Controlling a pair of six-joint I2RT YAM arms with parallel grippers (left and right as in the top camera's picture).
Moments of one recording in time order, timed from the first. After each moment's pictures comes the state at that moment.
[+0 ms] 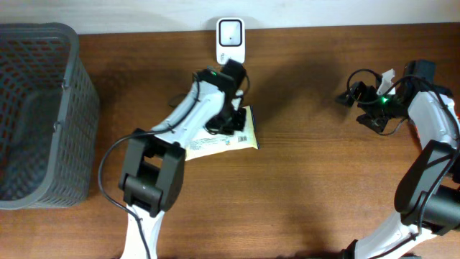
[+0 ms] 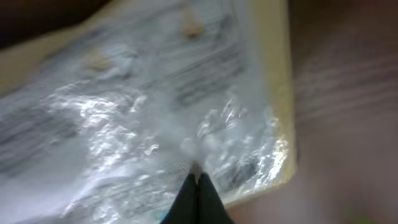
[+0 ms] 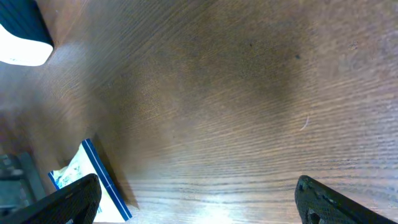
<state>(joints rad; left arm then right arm) -0.51 2.22 1.80 -1.08 0.19 -0.30 -0.37 1.92 1.41 -0.81 -0.59 0.21</state>
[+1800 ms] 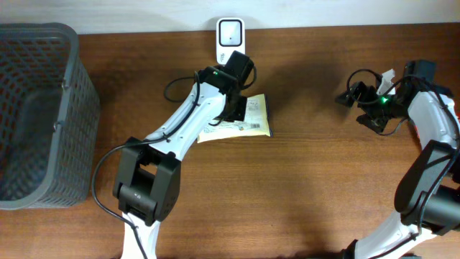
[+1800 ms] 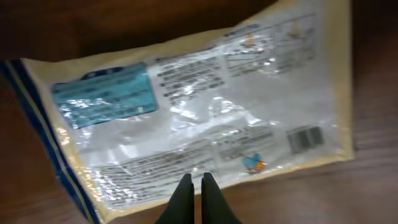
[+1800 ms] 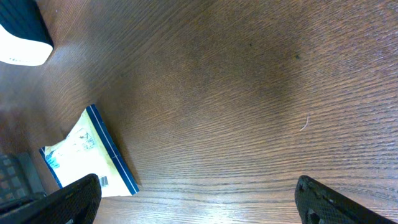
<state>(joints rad) -0.53 2.14 1.82 -1.01 -0.08 -0.34 -0.37 1.92 1.41 -0.81 -0.59 0.21</state>
